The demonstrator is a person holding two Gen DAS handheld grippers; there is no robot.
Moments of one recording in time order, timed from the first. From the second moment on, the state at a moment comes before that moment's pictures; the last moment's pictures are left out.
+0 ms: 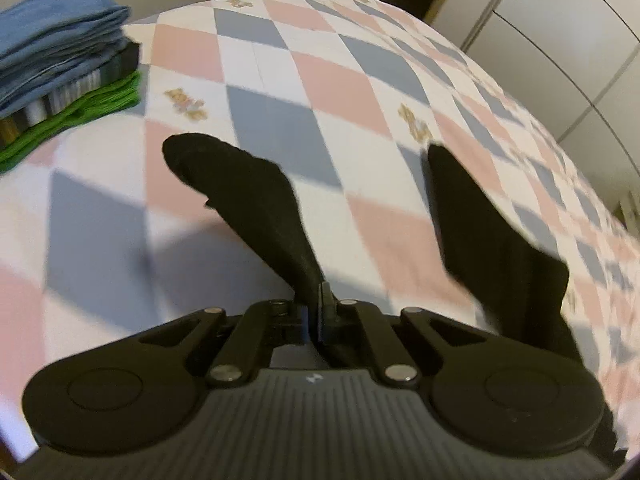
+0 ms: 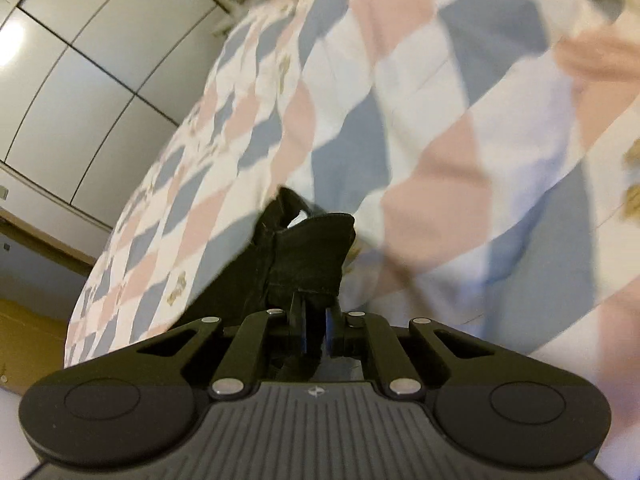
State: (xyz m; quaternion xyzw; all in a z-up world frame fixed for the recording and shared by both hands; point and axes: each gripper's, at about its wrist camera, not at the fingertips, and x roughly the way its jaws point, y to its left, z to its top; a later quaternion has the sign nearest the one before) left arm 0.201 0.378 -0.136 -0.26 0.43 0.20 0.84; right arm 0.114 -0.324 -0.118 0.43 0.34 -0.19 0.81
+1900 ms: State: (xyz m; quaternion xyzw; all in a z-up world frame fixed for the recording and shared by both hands) left arm 0.377 0.285 -0.259 -0.47 0.49 0.02 0.73; right arm 0.182 -0.193 -0.204 0.58 0.40 -0.13 0.70
